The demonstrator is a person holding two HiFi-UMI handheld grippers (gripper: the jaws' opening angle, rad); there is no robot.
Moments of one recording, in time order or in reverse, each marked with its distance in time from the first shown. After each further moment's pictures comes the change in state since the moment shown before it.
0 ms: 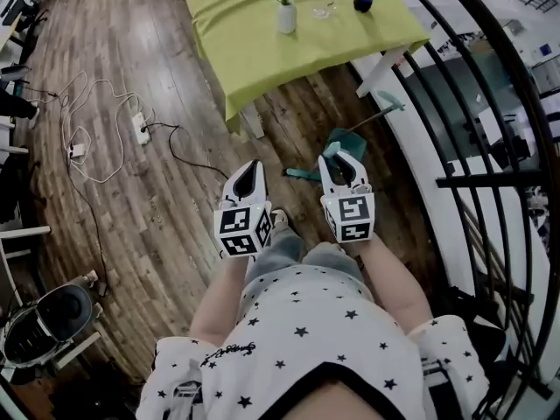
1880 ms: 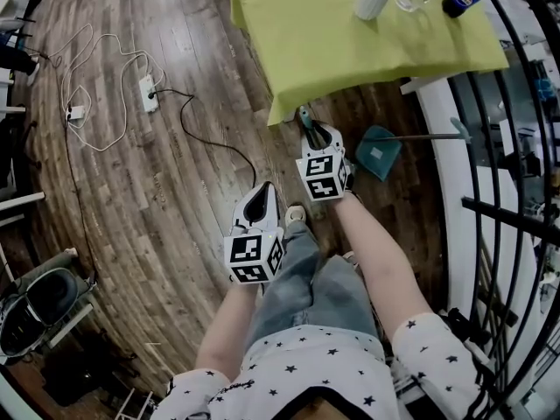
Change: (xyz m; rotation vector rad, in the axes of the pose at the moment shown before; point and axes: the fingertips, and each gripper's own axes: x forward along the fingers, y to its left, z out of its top) left arm 0.057 0.143 -0.095 -0.142 0.134 0.112; right arm 0.296 0.097 -0.100 -0.168 0.247 0.117
